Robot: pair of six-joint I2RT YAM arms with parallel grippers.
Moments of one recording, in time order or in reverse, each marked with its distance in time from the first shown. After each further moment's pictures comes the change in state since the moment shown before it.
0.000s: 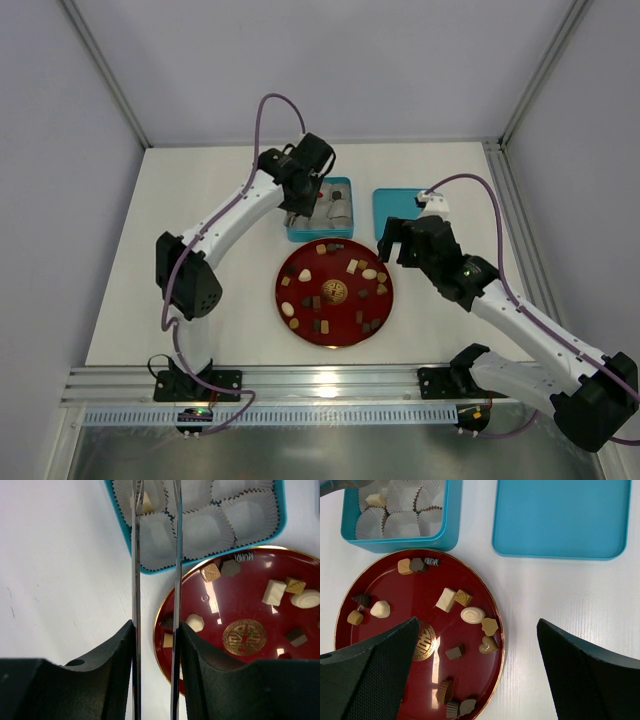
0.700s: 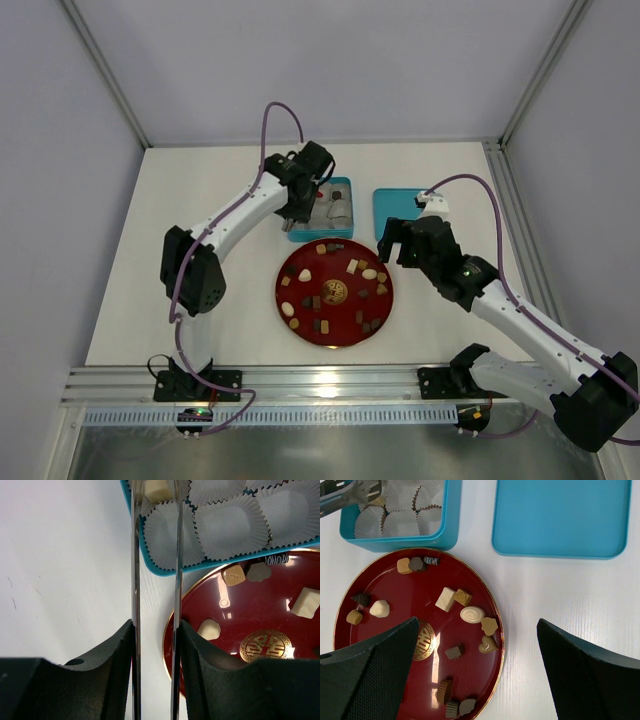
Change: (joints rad) left arm 0.013 0.024 -0.077 0.021 -0.035 -0.014; right arm 0.000 0.000 -0.002 0.000 0.000 0.000
